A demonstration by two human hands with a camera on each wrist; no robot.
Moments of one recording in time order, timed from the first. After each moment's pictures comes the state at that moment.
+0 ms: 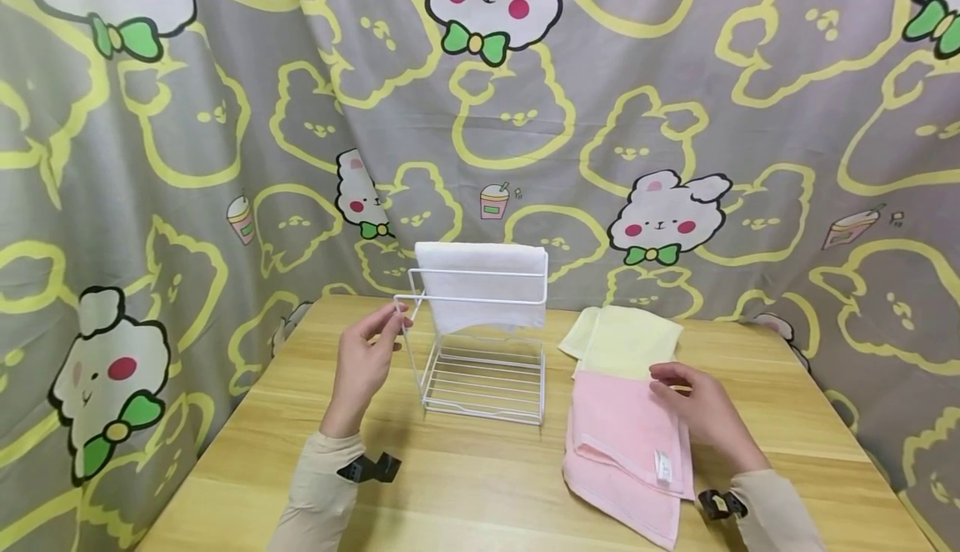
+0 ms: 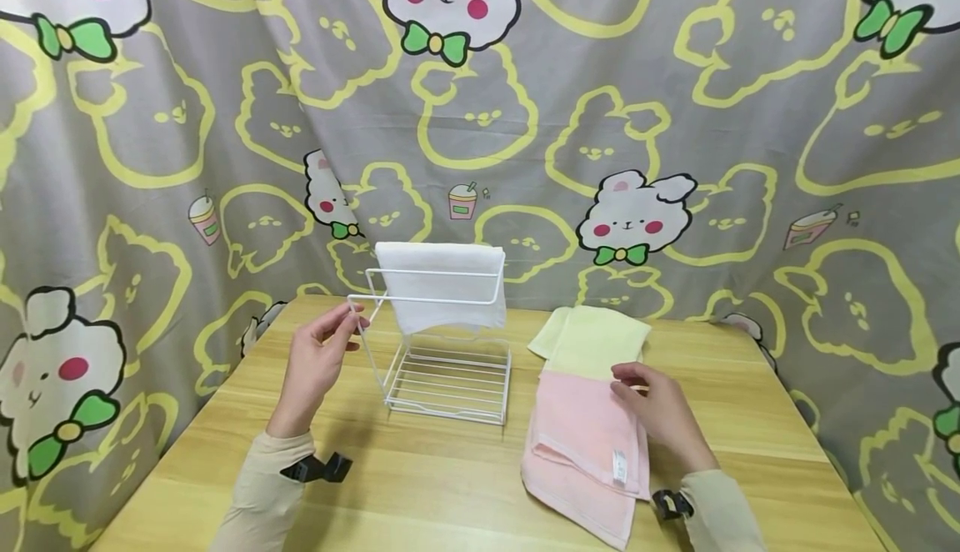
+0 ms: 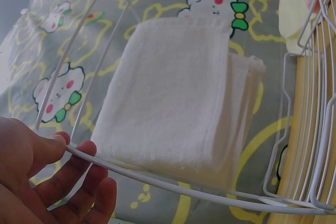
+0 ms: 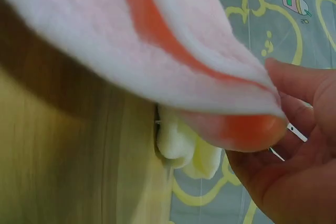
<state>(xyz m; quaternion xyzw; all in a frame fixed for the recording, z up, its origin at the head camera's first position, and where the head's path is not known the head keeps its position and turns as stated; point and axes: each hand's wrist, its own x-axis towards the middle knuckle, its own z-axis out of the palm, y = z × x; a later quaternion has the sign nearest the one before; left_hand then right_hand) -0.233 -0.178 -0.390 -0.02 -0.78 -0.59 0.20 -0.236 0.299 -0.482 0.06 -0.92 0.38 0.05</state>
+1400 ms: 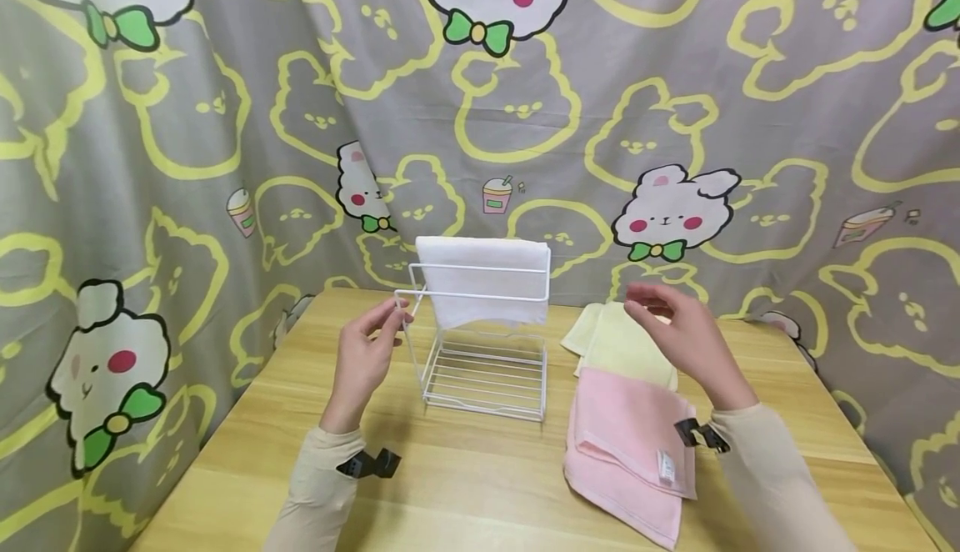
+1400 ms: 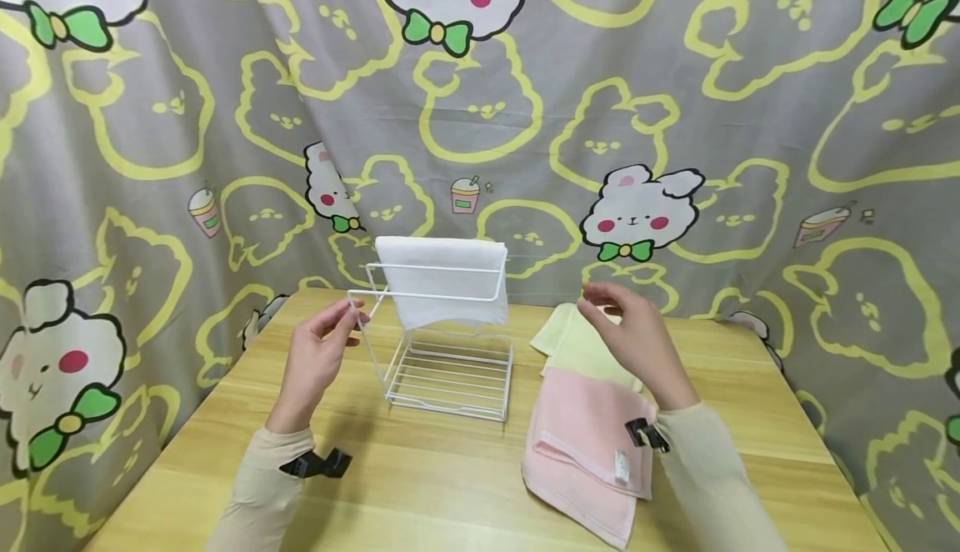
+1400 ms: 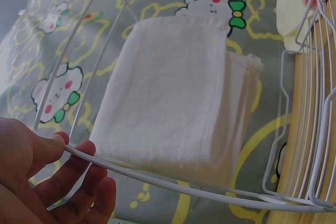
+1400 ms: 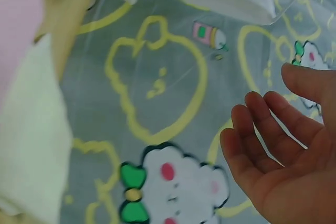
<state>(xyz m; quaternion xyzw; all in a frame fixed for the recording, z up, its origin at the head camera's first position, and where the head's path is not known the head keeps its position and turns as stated) -0.233 -0.176 -0.388 -0.02 -0.79 -0.58 0.20 -0.258 0.246 -0.368 0.14 -0.90 0.38 0.16</state>
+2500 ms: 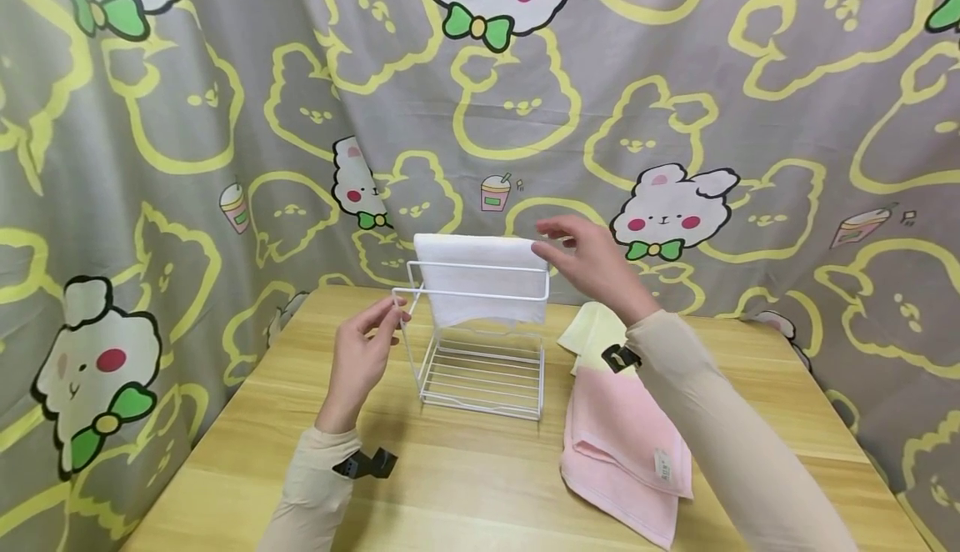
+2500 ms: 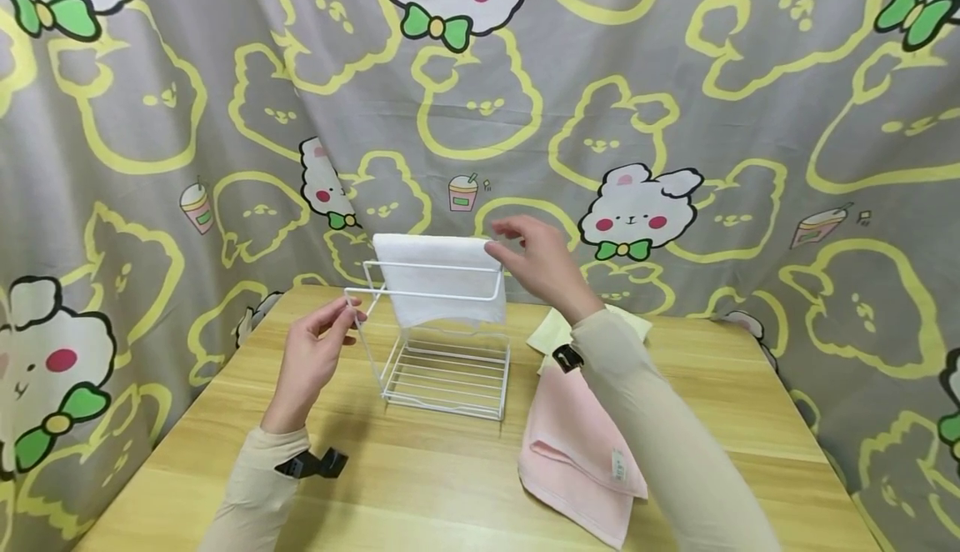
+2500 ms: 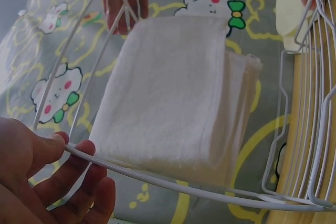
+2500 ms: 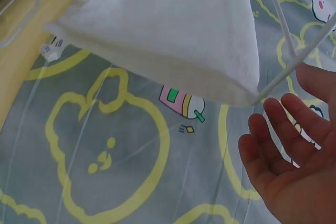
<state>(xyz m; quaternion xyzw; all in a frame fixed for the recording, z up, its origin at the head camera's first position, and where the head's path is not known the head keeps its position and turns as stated) -0.233 -0.176 -0.388 -0.02 -0.79 -0.58 0.20 -0.315 0.143 -0.294 0.25 -0.88 0.39 0.13</state>
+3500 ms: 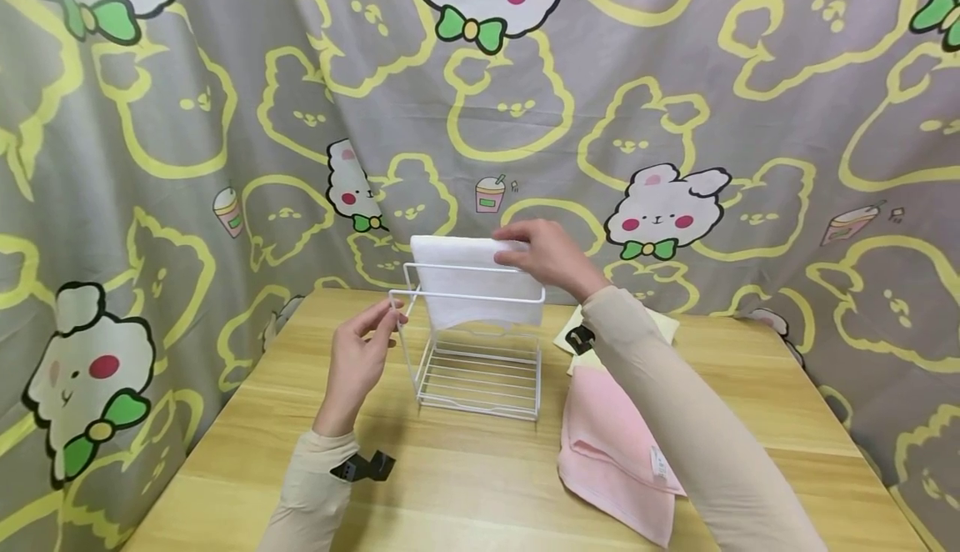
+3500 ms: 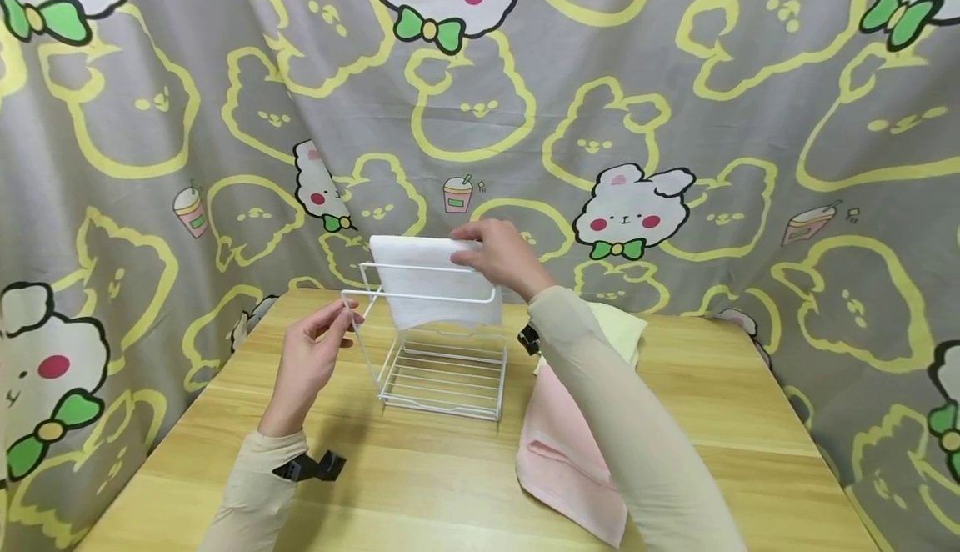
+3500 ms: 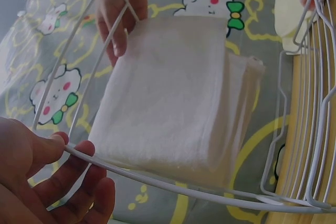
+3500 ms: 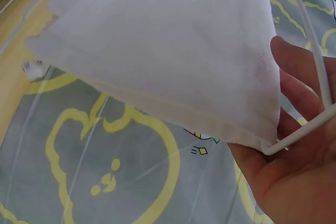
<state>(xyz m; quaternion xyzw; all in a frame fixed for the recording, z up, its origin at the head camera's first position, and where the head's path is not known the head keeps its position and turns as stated) -0.233 -0.174 -0.388 -0.02 -0.79 -0.58 0.20 -0.338 0.103 -0.287 0.25 -0.91 0.33 0.04</state>
